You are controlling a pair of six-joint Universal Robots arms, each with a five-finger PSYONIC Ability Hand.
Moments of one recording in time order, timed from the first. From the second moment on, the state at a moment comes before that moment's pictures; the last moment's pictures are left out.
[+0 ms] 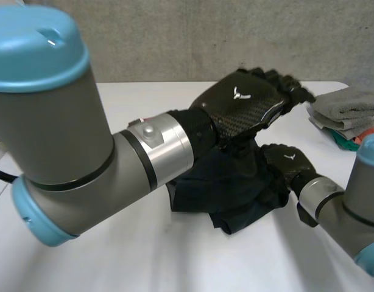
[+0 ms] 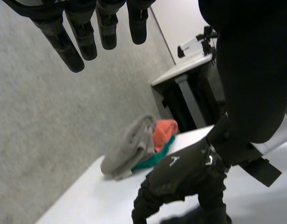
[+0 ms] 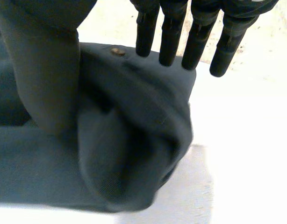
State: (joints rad) left arm 3.93 -1.93 -1.10 3.02 -1.10 3.33; right arm 1.87 -1.19 1.75 -0.20 1.32 3.07; left_hand 0.19 0.20 0.20 0.21 0.05; right_hand 0.42 0.42 0.42 0.42 0.23
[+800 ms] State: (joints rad) left arm 3.93 -1.89 -1.07 3.04 -1.13 3.26; right arm 1.99 -1.10 1.88 -0.57 1.38 2.62; left_hand 0.19 0.20 0.20 0.21 0.05; right_hand 0.23 0.21 0.21 0.20 0.05
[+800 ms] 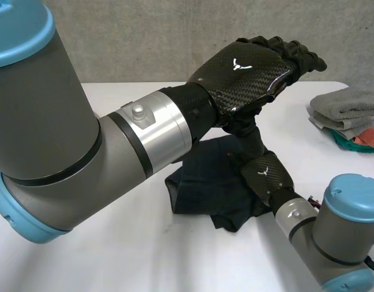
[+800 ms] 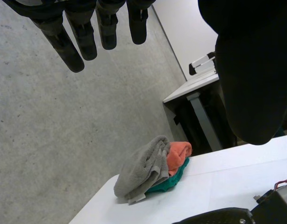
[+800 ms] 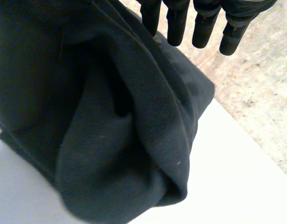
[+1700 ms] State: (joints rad) left arm 3.96 -1.83 -1.04 3.05 -1.16 3.23; right arm 1.39 -0.45 0.44 -0.22 1.29 3.06; left_hand 0.19 0.20 0.20 0.21 0.05; right_hand 1.07 1.16 1.18 1.20 0.92
